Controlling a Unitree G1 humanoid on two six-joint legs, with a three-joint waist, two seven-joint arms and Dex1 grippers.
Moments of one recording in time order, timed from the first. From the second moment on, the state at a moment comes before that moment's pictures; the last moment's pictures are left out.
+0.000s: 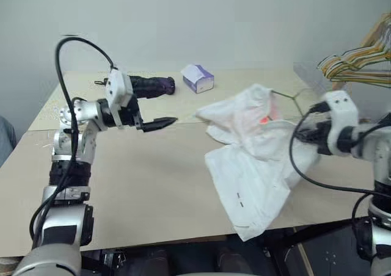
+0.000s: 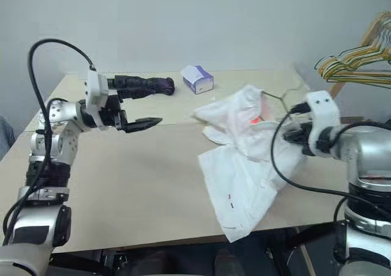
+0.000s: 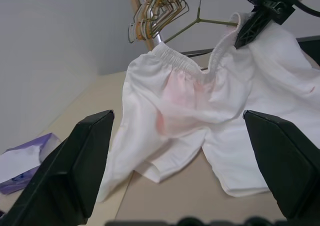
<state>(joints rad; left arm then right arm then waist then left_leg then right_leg) -0.73 0.56 0.06 0.27 -0.38 0.16 -1.27 -0.57 -0.80 -0.29 -0.32 0.24 1.61 0.60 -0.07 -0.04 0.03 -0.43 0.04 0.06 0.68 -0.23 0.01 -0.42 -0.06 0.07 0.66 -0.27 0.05</state>
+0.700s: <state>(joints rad) -0.67 0.52 0.02 0.08 -0.44 0.27 -1.21 -0.96 -0.87 -0.77 0.29 0.00 1.50 0.02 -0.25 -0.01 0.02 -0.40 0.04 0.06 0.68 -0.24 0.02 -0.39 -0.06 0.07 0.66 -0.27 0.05</state>
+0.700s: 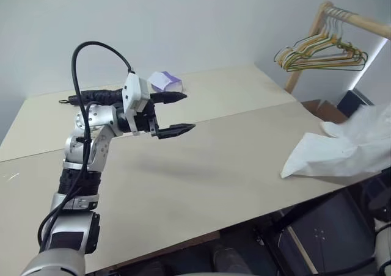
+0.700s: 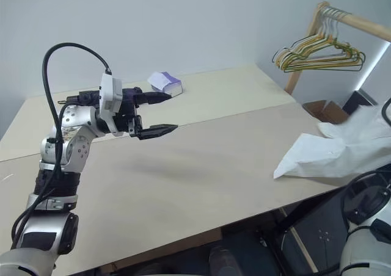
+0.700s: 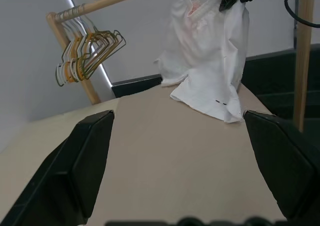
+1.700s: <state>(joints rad) -0.60 0.54 0.04 -0.03 -0.55 0.27 -1.18 -1.17 -1.11 -0.65 1.19 0.14 0.92 -0.12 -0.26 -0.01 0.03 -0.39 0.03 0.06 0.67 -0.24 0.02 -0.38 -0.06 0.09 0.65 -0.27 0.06</state>
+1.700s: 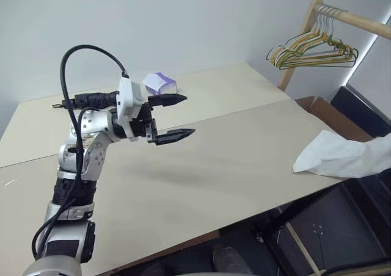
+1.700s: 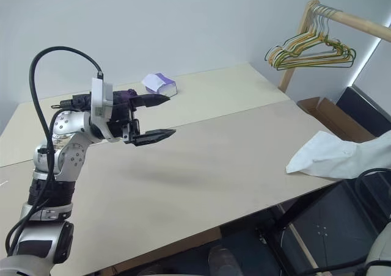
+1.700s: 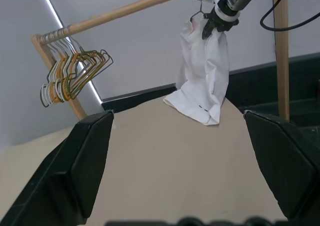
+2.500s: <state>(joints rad) -0.59 0.53 0.06 -0.04 -0.59 0.29 -1.15 -0.79 -0.92 -0.34 0.06 -0.03 0.95 -0.21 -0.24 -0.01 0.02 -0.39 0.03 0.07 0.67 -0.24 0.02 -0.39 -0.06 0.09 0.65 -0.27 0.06</state>
